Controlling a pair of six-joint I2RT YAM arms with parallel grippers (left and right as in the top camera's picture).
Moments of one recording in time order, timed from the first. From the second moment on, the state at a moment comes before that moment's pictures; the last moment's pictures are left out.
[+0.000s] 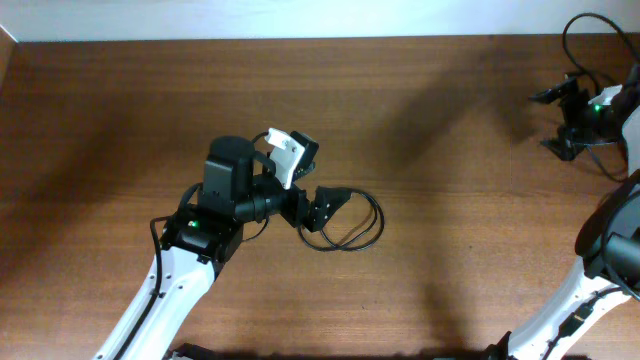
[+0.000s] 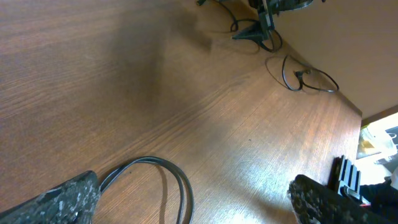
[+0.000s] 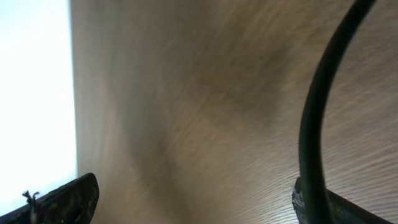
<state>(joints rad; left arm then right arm) -0.33 1.22 0.88 -0.25 0.65 -0.06 -0.50 2.19 1.81 -0.86 -0.65 0.59</state>
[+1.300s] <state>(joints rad) -0.33 1.22 0.88 -0.25 0.65 -0.06 -0.64 2.35 1.82 -0.61 0.02 -0.04</state>
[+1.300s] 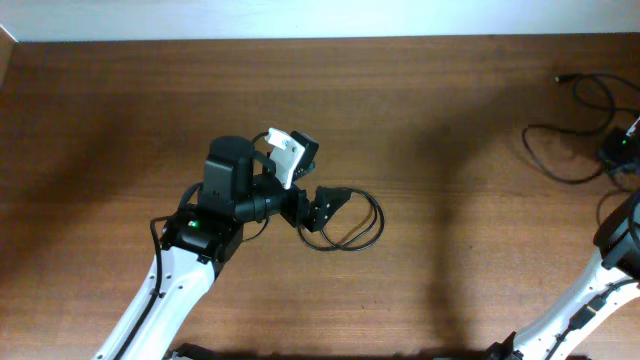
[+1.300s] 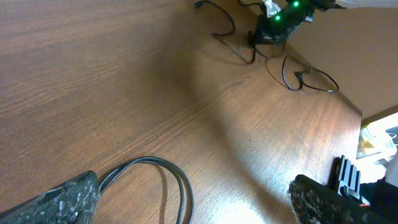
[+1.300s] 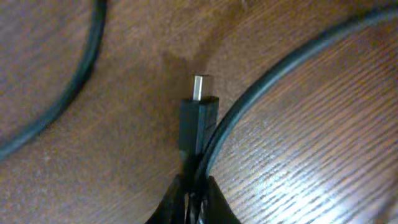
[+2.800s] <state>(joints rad) -0.33 1.22 0.88 -0.25 0.65 -0.06 -0.02 1.02 1.24 -1.48 -0.39 0.19</state>
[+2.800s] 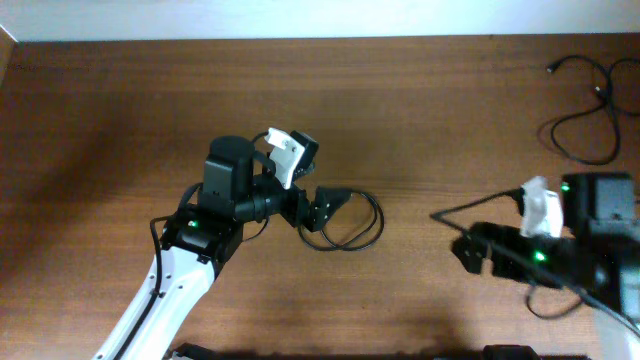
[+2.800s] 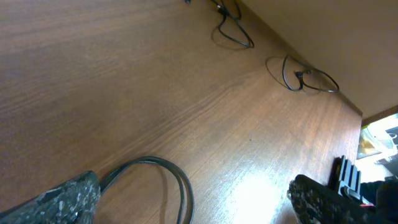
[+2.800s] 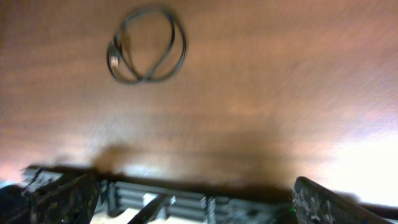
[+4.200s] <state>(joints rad) 0.41 0.53 0.88 -0.92 0.37 -0.06 0.46 1.93 0.95 0.02 -0.07 -0.11</state>
